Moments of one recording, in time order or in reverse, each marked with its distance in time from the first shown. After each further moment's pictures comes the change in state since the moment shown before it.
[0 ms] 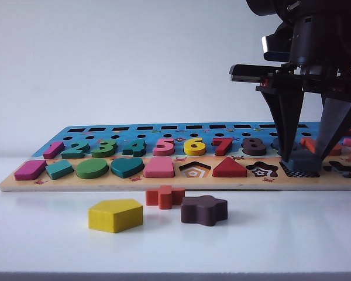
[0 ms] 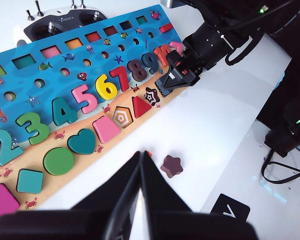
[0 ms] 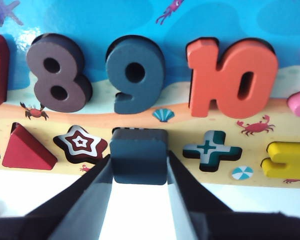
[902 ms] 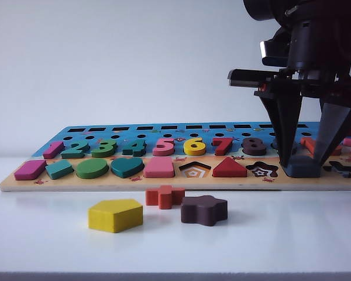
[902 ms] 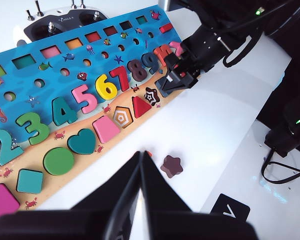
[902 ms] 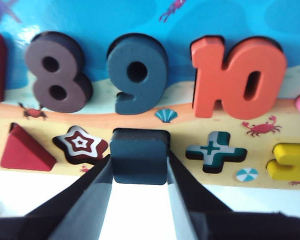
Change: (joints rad) left arm 0.000 0.000 0.000 0.000 0.000 0.000; right arm 0.000 0.020 0.000 0.003 -0.012 0.000
